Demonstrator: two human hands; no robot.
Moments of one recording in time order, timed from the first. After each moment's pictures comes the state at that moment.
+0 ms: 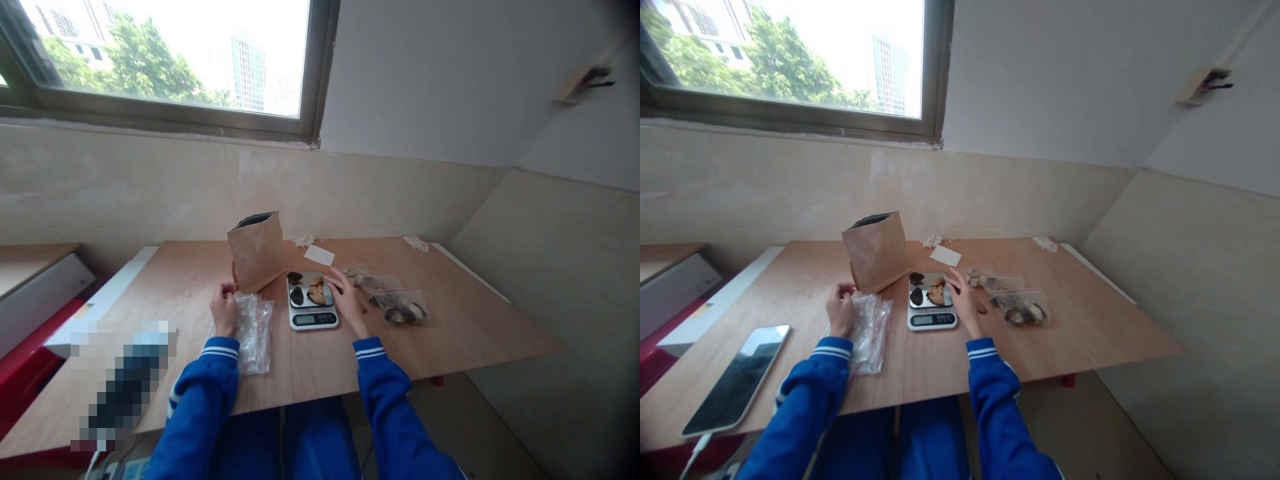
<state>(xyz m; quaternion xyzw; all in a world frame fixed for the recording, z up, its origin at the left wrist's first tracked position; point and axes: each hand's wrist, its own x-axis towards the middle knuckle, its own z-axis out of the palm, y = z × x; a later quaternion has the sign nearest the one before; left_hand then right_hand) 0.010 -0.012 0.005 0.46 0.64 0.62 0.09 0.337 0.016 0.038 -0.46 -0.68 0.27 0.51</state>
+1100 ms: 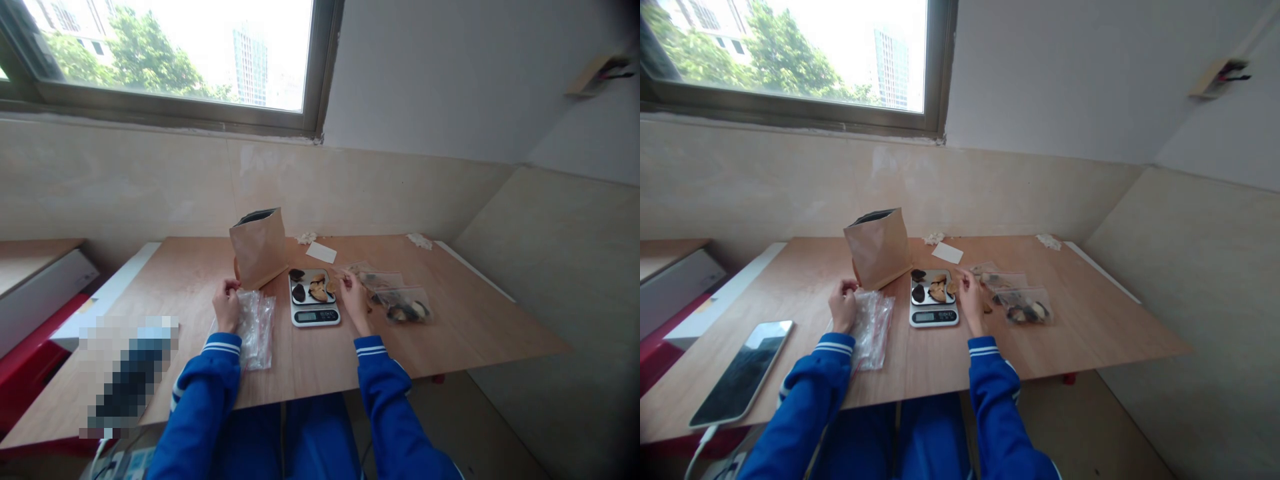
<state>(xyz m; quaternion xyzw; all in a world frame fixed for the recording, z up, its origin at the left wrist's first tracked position) 0.011 -0.013 0.006 0.47 0.64 0.60 0.08 0.351 0.029 0.024 -0.55 -0.65 0.12 0.51</state>
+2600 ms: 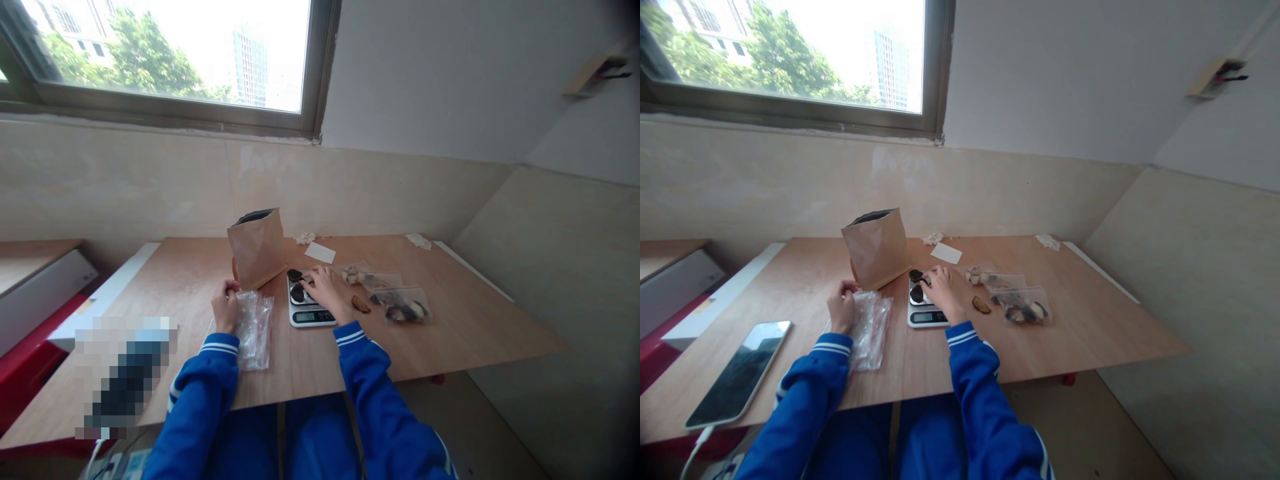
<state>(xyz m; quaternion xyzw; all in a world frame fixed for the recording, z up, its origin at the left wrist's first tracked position) 0.011 -0.015 0.006 0.49 0.64 0.59 0.07 0.284 0.027 0.069 -0.53 -0.81 0.07 0.25</state>
